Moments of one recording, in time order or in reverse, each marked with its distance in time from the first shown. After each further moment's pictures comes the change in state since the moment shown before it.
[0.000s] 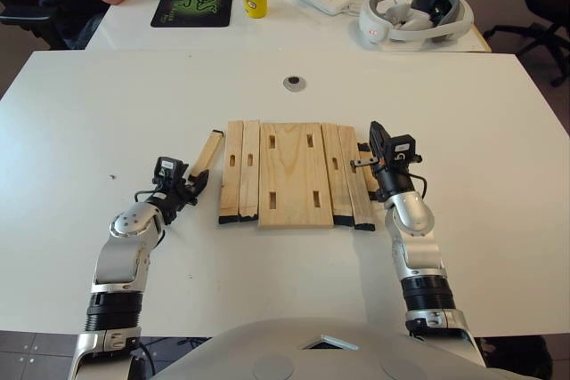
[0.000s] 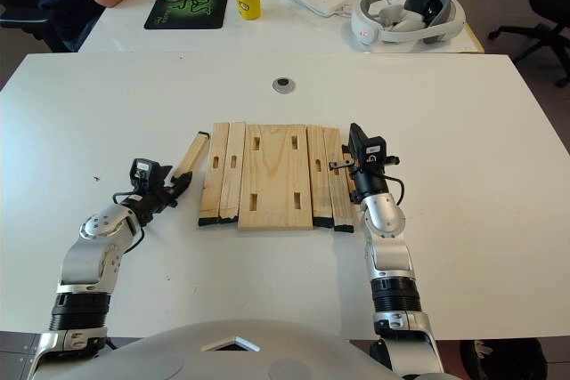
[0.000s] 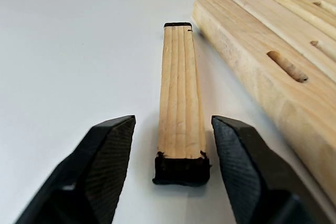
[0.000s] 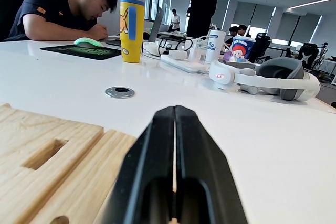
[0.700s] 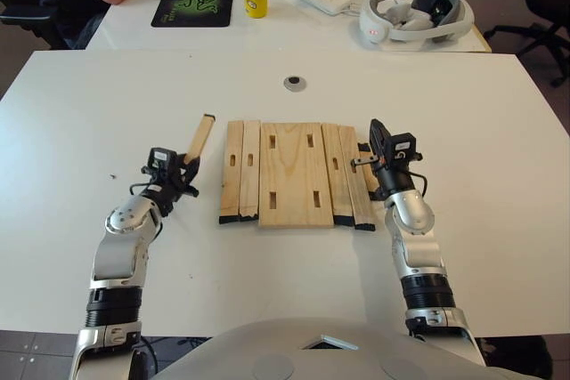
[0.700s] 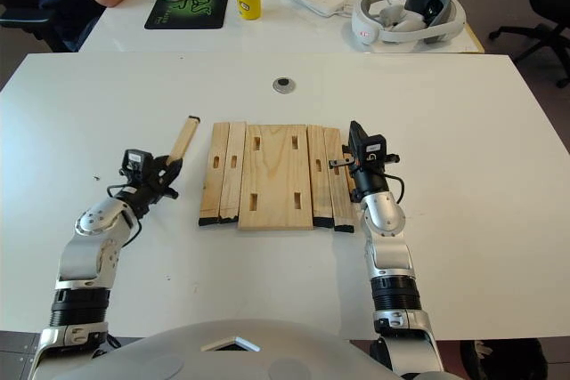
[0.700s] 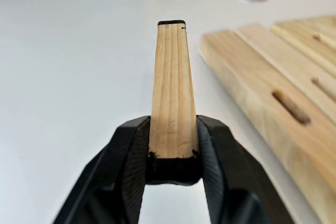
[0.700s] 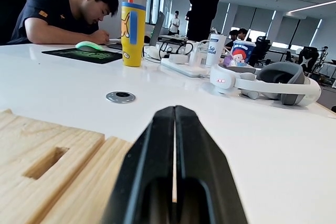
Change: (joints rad) left arm -0.080 -0.018 0.056 -0.012 -0.005 -0.122 0.031; right arm -0.030 0.001 0.000 -0.005 0.003 -0.004 0.001
